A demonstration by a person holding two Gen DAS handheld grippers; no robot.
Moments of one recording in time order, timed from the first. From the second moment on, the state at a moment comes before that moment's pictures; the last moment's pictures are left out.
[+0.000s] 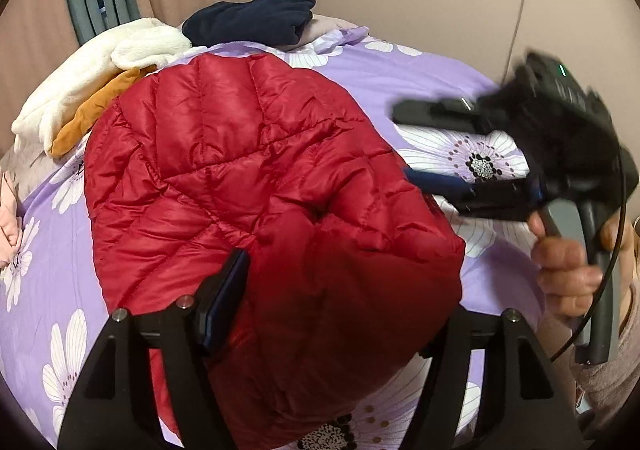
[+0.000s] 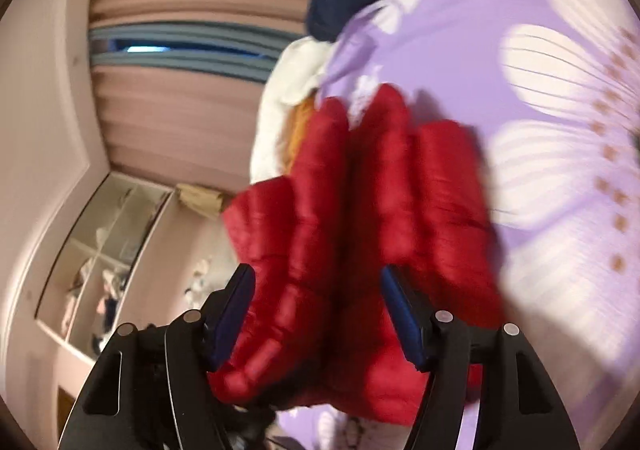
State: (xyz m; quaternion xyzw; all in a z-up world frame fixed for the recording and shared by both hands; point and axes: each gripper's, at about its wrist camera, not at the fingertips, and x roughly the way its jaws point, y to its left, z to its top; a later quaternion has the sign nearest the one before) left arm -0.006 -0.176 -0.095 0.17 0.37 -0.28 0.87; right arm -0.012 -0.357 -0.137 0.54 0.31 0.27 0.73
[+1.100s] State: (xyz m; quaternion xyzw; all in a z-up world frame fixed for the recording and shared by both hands) left arm 0.058 -0.125 -0.032 -0.02 0.39 -0.30 0.87; right arm 0.002 -0.361 -0.150 0.42 0.34 0.18 0.82
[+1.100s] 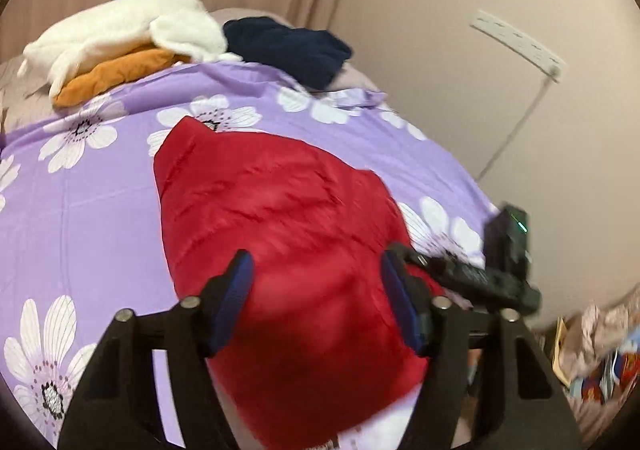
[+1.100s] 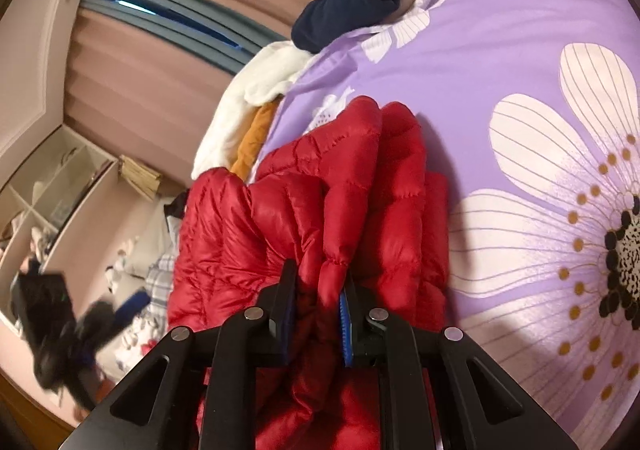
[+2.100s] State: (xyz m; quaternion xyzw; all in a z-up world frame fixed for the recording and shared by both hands) left arm 0.131 -0.167 -0.096 0.04 0.46 -0.22 0.86; right arm -0.037 -0.291 -0.053 0.20 0.31 0.22 0.90
